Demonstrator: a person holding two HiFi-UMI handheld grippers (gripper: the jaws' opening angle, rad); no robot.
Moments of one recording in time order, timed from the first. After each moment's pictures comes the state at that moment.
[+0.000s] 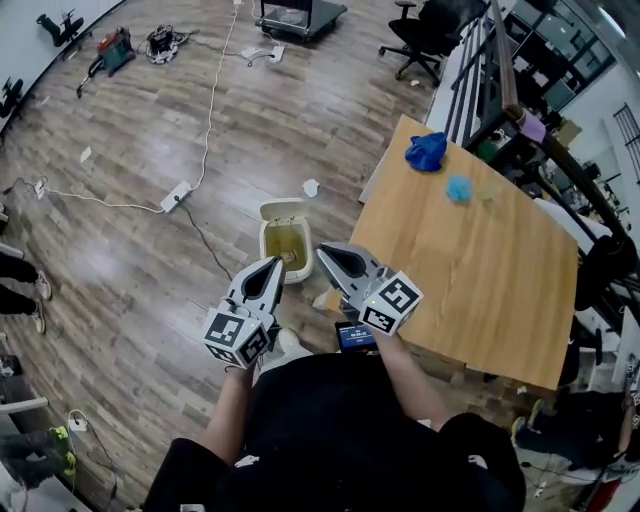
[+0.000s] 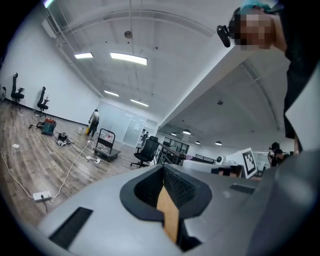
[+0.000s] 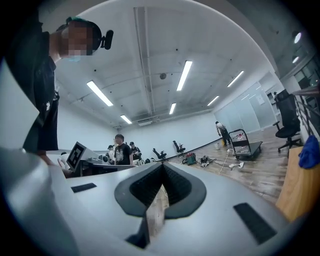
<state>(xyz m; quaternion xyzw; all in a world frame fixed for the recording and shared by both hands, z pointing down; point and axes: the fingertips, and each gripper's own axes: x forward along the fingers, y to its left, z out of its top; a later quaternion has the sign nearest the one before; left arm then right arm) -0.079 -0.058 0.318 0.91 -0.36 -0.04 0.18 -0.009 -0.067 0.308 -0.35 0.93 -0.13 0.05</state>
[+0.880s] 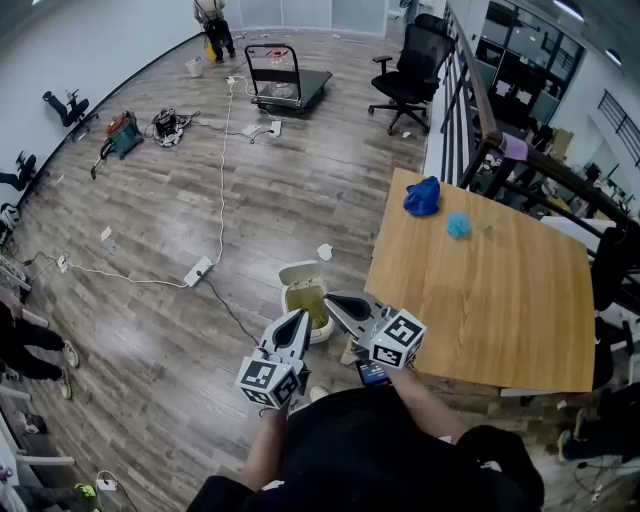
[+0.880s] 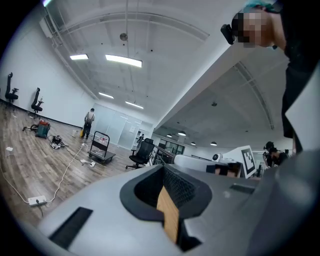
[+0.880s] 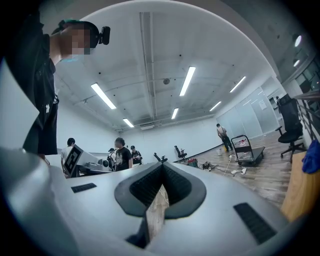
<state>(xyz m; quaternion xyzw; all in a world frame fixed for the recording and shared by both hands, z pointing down) -0.067 -0.035 0.302 0.93 -0.34 -0.04 0.15 -0.024 -0.048 0.284 -0.35 0.93 -0.10 0.07</state>
